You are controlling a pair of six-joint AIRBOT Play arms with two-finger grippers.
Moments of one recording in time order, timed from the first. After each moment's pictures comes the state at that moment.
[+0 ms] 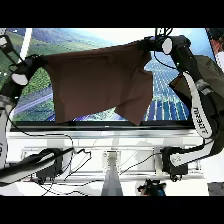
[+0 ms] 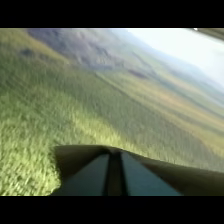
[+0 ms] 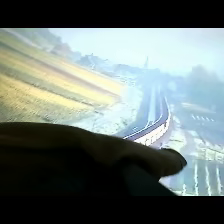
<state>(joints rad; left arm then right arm) 0.08 -1.25 0.89 1.03 0.01 -1.22 0.18 -1.66 1.60 -1.53 0.62 1.60</state>
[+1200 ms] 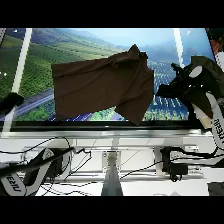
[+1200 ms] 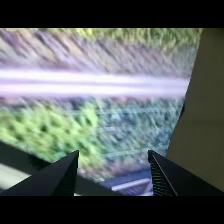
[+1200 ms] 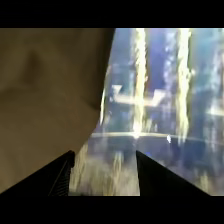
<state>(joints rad) 0.74 -0.86 0.70 1.17 -1.03 -1.21 -0.17 -1.43 0.99 -1.15 1.14 1.30</state>
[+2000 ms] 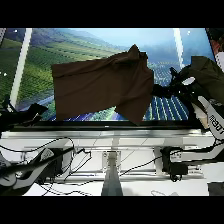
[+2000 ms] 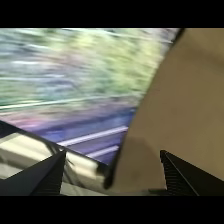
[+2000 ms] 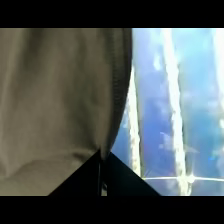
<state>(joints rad) 0.74 -1.00 0.50 0.94 -1.09 -1.16 -0.17 -1.53 0.89 -0.87 0.89 1.15</state>
